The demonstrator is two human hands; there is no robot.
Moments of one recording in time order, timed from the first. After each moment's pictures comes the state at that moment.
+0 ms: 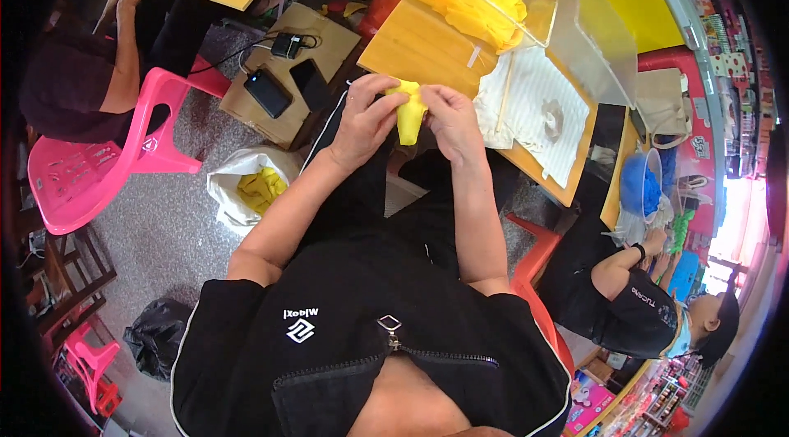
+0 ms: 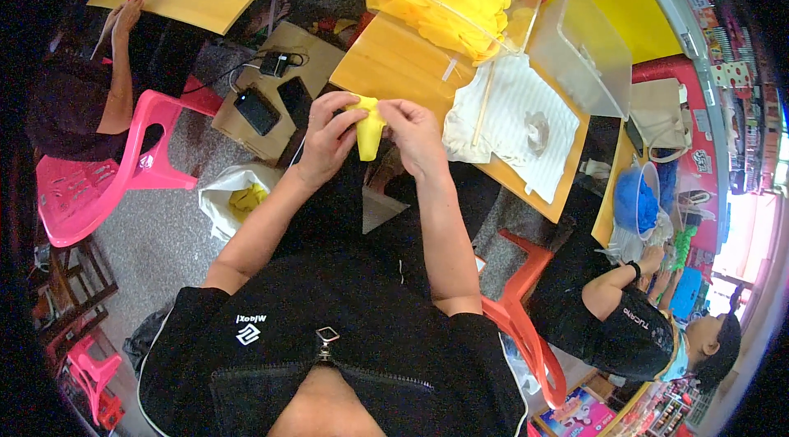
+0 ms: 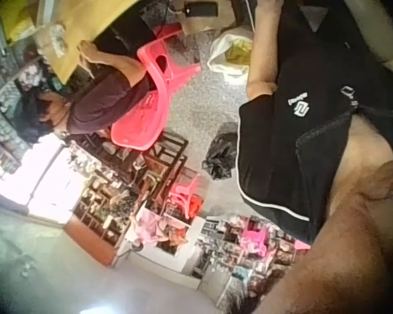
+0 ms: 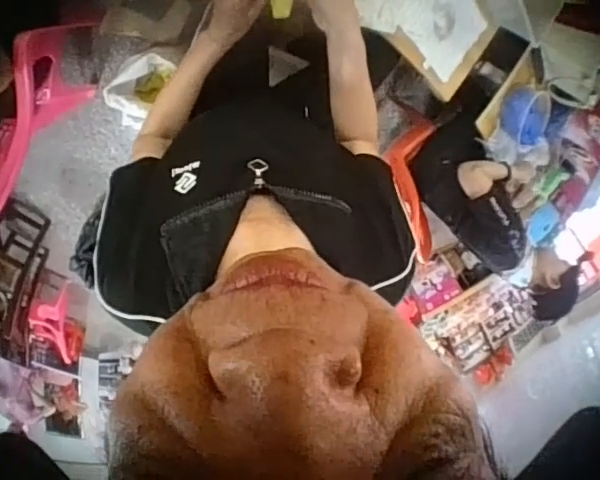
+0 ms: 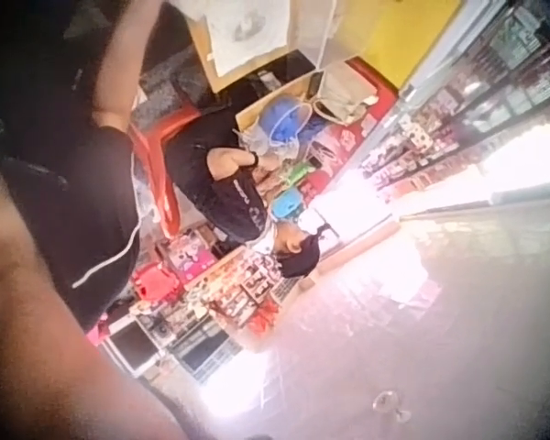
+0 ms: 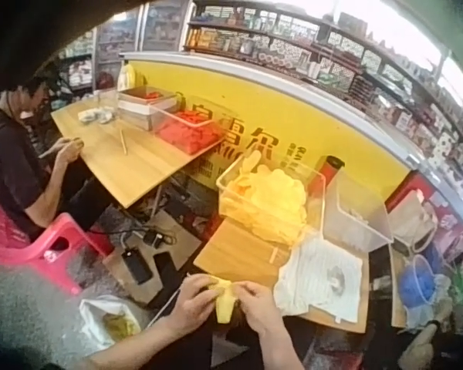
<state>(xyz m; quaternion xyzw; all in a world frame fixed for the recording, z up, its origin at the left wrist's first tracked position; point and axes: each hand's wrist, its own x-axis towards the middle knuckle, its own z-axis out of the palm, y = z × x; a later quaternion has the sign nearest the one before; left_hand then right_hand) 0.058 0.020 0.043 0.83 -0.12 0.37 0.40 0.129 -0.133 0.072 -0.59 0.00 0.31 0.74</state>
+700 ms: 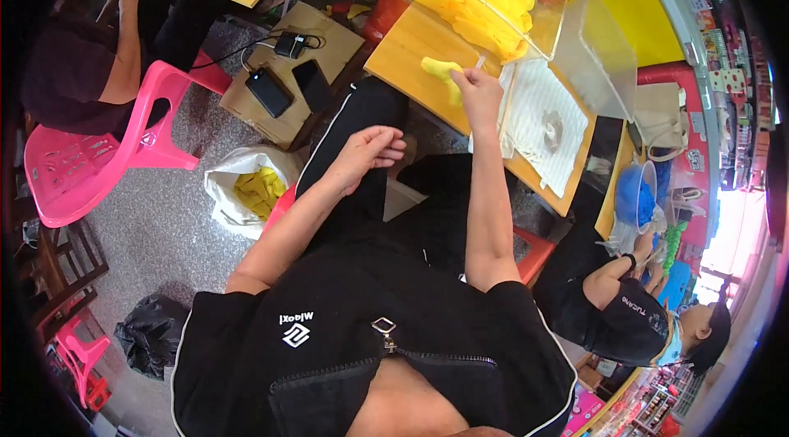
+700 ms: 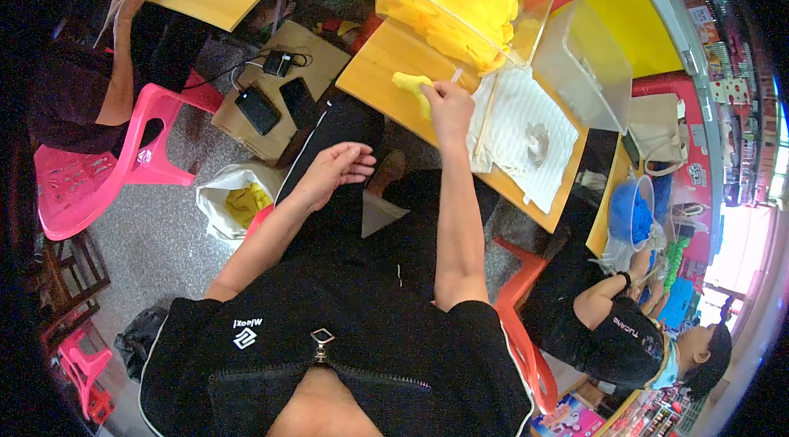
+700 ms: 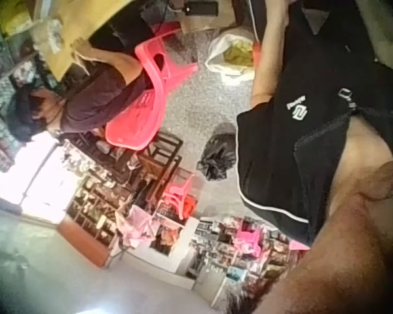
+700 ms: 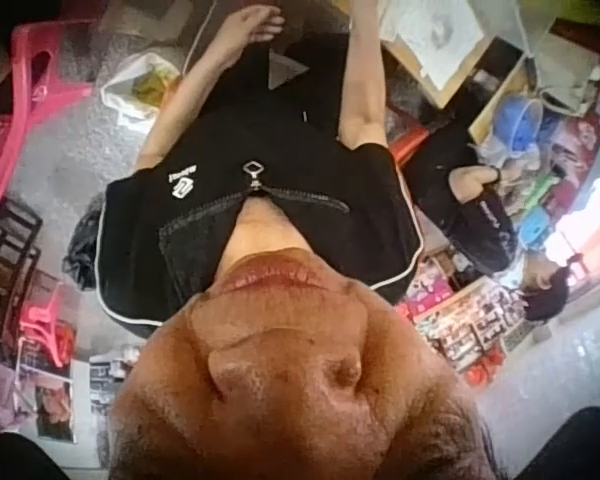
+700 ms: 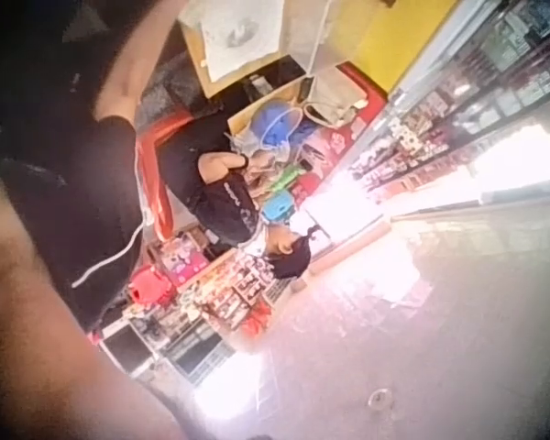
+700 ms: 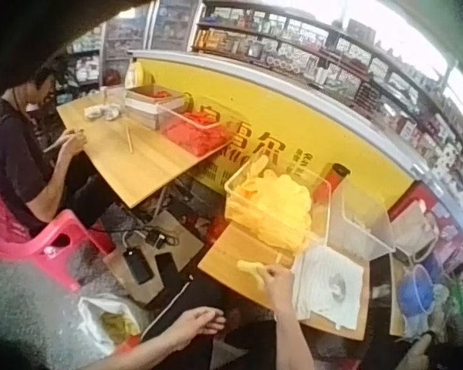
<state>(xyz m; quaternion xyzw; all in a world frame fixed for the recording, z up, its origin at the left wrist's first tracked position) 0.022 0.011 -0.003 0.45 0.17 -0.15 0.86 0.203 -0.157 0.049 -0.76 -0.05 0.12 0.64</state>
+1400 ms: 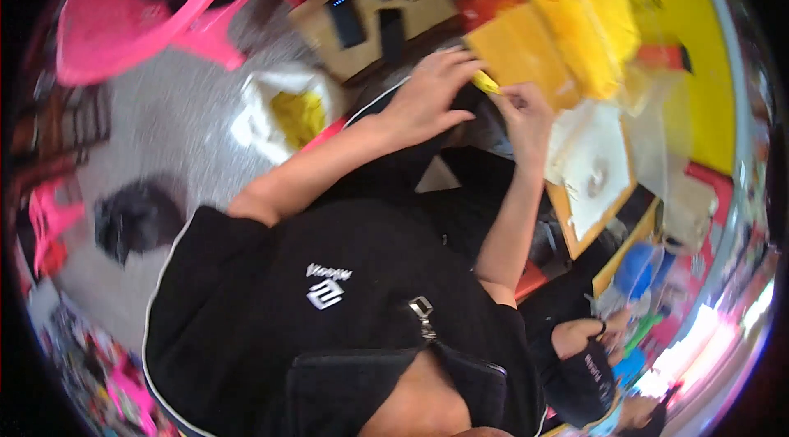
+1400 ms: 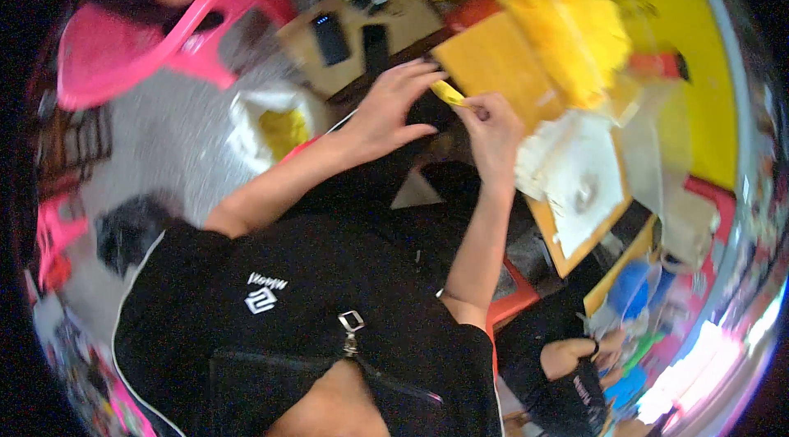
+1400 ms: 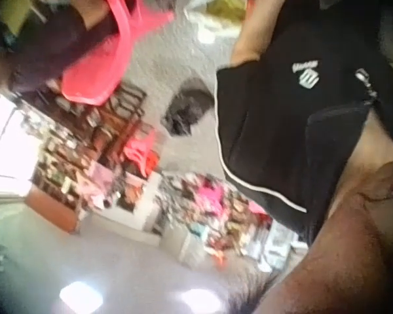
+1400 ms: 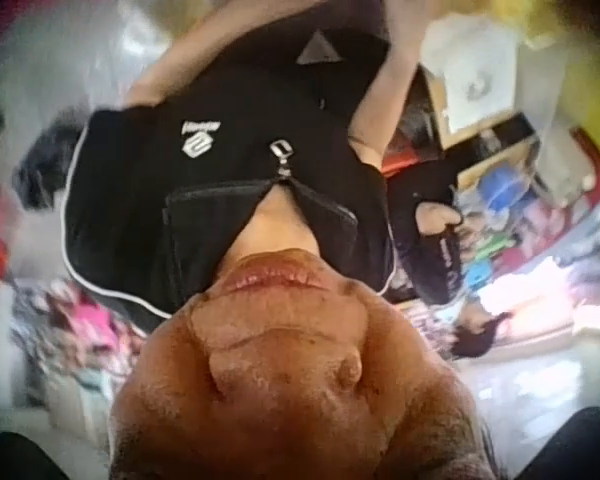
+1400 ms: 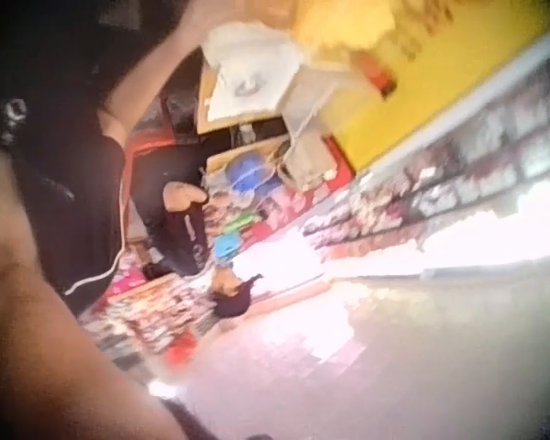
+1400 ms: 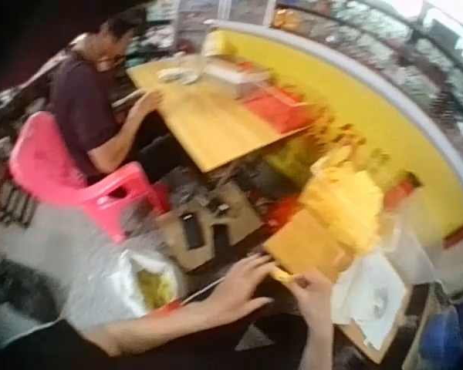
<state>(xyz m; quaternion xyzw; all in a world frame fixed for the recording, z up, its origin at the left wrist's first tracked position) 0.025 0.039 0.054 0.87 0.01 0.31 0.37 0.135 -0.116 0.078 -0.87 -0.28 0.07 0.40</state>
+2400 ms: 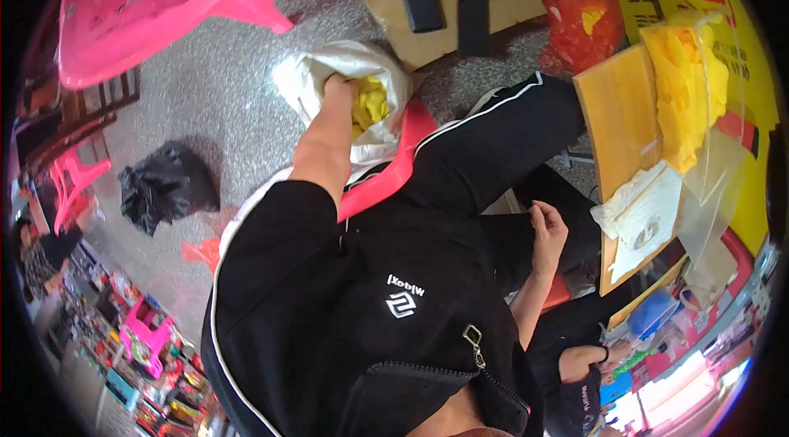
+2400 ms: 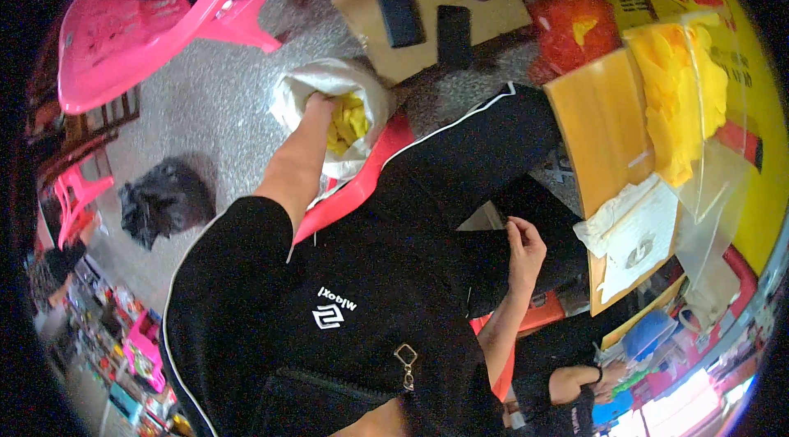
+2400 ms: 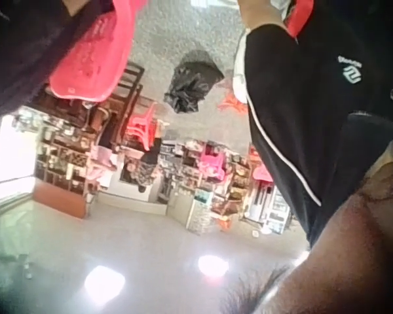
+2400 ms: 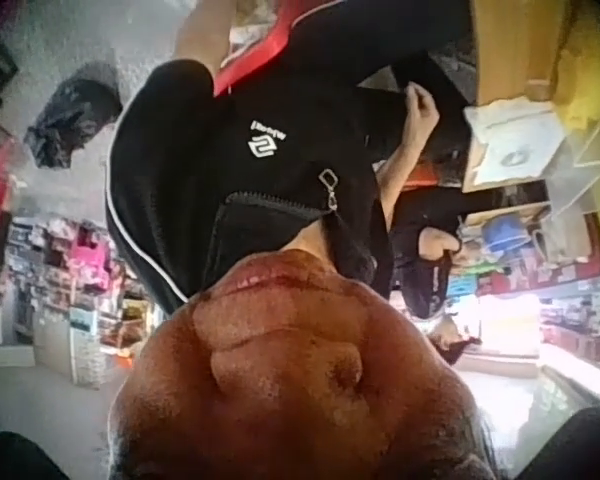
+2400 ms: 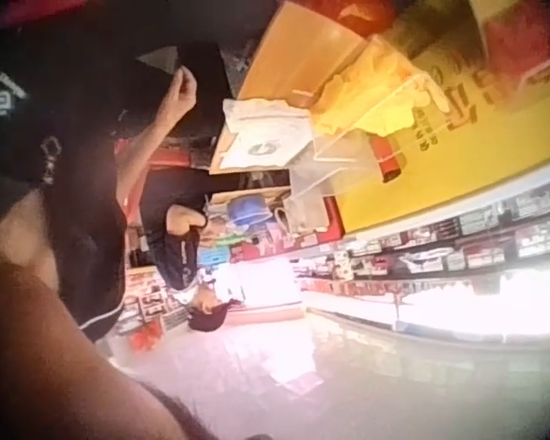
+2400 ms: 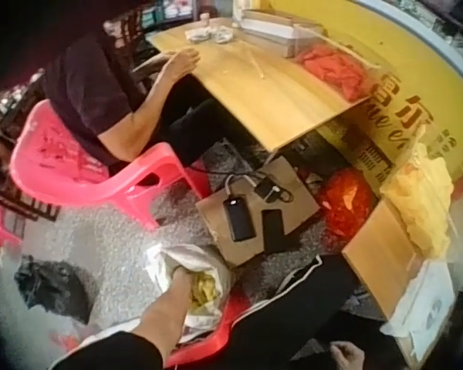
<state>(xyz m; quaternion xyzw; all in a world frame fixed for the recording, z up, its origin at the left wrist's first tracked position) -0.164 0.221 -0.412 0.10 0.69 0.29 0.66 0.048 -0.198 -0.007 -0.85 0.00 0.33 0.40</state>
